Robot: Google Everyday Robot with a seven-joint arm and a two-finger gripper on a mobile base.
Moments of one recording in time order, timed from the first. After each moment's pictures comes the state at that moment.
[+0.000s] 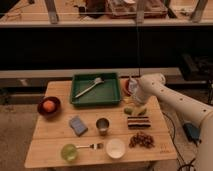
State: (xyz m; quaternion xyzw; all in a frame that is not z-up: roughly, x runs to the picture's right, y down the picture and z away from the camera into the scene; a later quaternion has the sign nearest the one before) arm 0.170 0.106 0.875 -0.29 -0.12 0.02 0.95
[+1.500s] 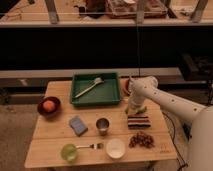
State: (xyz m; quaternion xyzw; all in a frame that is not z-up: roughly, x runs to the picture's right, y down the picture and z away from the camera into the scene) arm 0.165 0.134 0.910 -0.31 -0.08 0.04 0.95
